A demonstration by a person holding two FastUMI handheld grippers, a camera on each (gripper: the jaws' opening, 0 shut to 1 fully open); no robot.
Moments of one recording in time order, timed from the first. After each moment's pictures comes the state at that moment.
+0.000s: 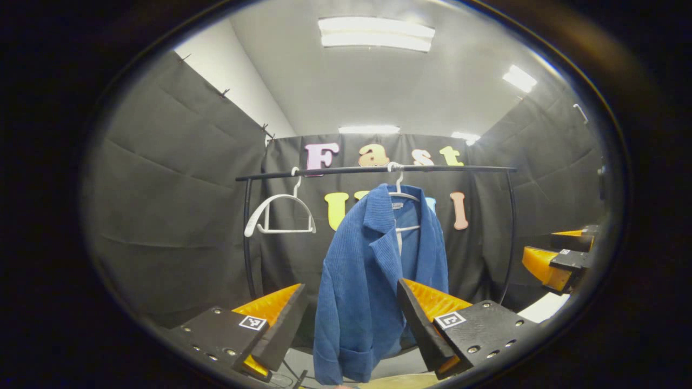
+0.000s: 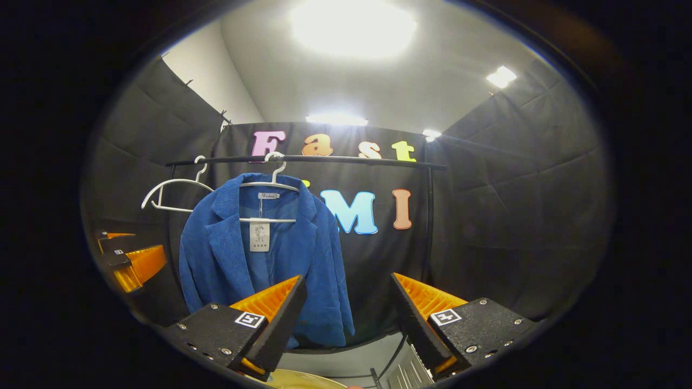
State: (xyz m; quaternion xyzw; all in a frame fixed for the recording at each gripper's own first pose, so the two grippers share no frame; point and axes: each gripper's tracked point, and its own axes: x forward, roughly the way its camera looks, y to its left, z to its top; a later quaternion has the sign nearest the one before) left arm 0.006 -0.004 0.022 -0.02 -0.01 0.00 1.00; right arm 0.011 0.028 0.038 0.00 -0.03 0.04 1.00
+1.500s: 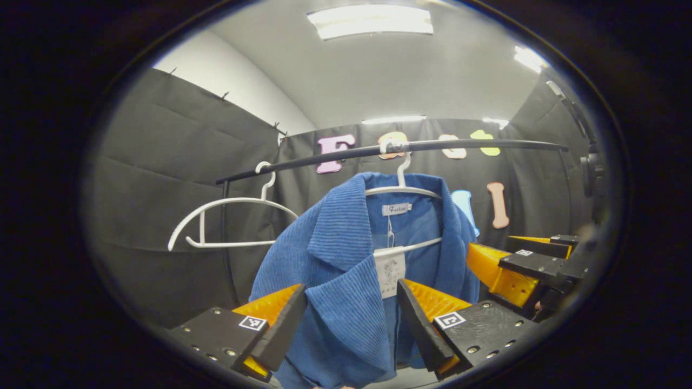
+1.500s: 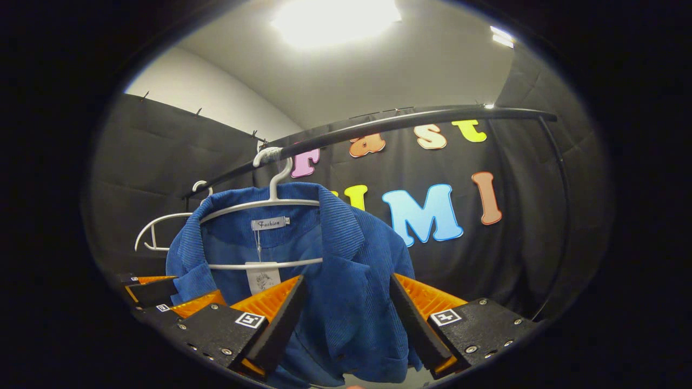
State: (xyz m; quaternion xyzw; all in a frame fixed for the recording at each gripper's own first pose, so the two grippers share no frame) left arm 0.184 -0.070 0.016 0.01 0.01 0.12 0.99; right arm 0.227 0.115 0.056 0.09 -0.03 0.24 0.97
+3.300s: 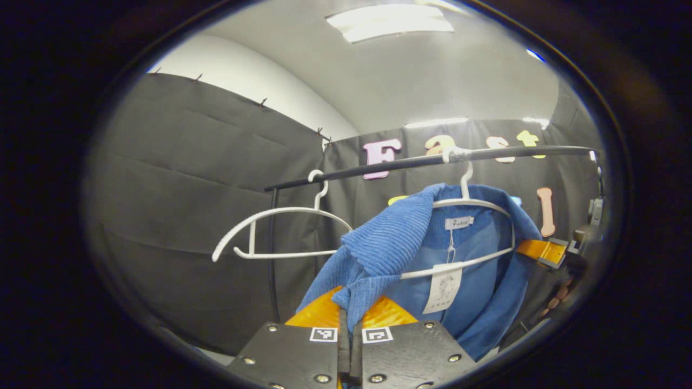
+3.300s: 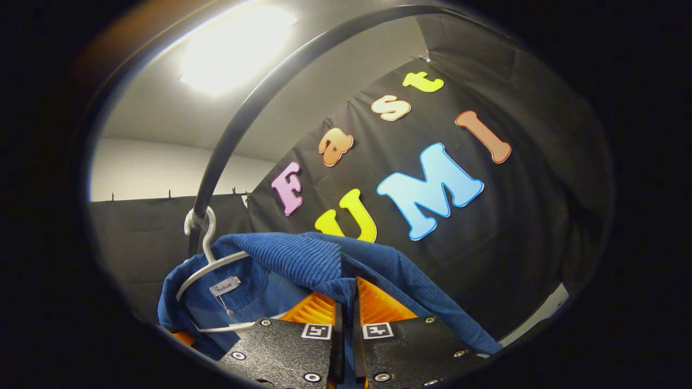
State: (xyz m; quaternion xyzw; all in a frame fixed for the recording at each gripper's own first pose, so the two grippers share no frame) left arm 0.169 -0.010 0.052 0.01 -0.02 0.23 0.97; right arm 0.326 0.104 0.071 0.34 -0.01 0.27 0.90
